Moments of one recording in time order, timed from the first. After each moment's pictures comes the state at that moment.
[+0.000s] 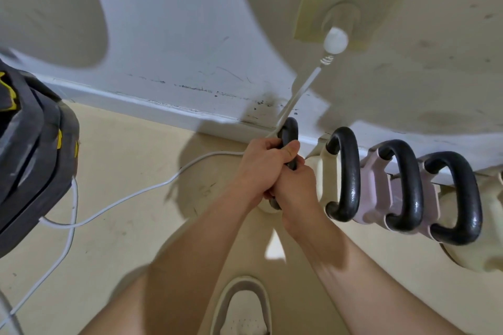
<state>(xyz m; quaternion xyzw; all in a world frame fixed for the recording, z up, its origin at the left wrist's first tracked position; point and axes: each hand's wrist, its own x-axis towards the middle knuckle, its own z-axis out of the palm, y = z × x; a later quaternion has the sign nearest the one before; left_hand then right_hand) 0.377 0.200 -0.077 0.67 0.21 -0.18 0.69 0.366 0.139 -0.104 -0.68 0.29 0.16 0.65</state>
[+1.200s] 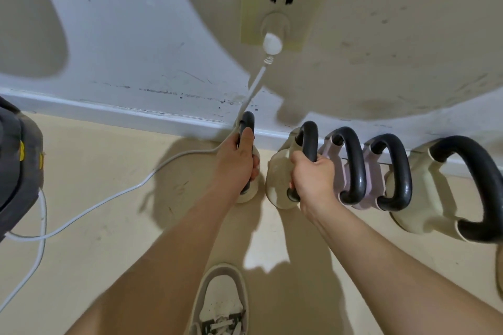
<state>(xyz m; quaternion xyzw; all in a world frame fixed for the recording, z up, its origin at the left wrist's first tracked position) 0.365 0.178 -0.075 0.67 0.21 -0.11 0.70 0.357 0.056 -0.073 -0.70 0.36 0.05 0.62</state>
